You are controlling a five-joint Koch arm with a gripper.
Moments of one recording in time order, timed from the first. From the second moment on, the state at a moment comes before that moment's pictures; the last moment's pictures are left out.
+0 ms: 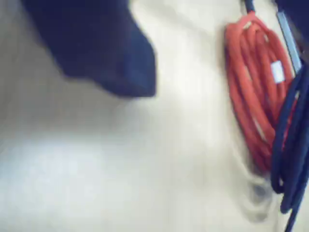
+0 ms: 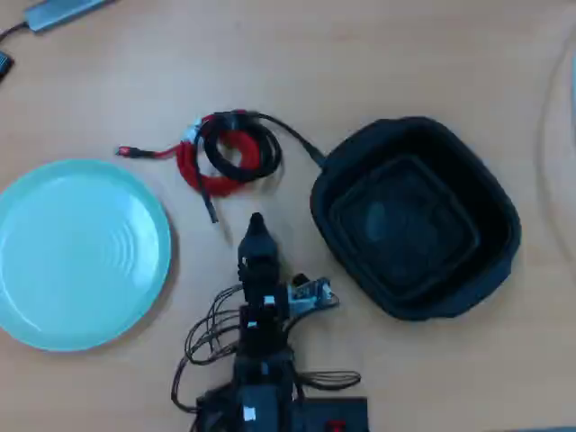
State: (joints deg) arm 88.2 105.6 176.7 -29.5 -0.7
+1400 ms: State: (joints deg) arm 78.6 74.4 73.2 88.7 10.0
